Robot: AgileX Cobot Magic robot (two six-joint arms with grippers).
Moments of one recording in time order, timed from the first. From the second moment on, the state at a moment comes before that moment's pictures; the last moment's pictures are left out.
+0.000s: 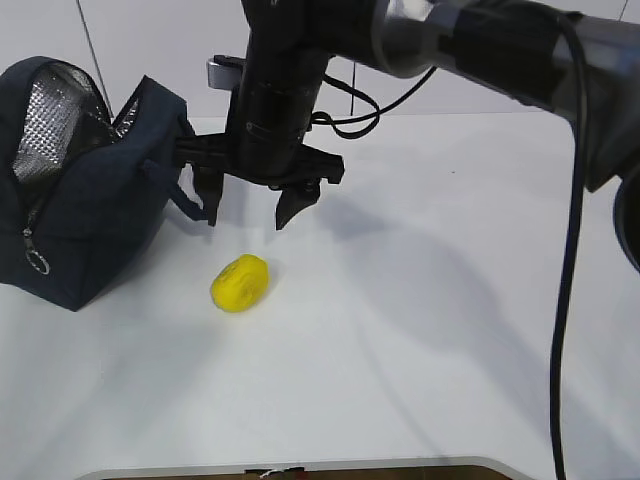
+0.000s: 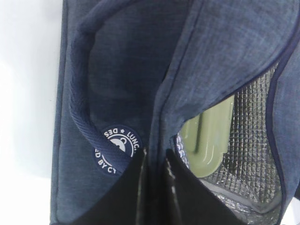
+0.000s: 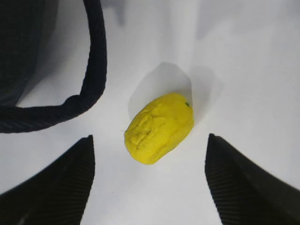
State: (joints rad) left arm 0.34 1.91 -1.55 -0.78 1.18 0.47; right arm 0.65 2.30 -2.21 0.12 1.24 0.48
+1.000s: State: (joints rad) left arm 0.34 1.91 -1.55 -0.78 1.18 0.47; right arm 0.69 2.41 -2.21 0.09 1.24 0.74
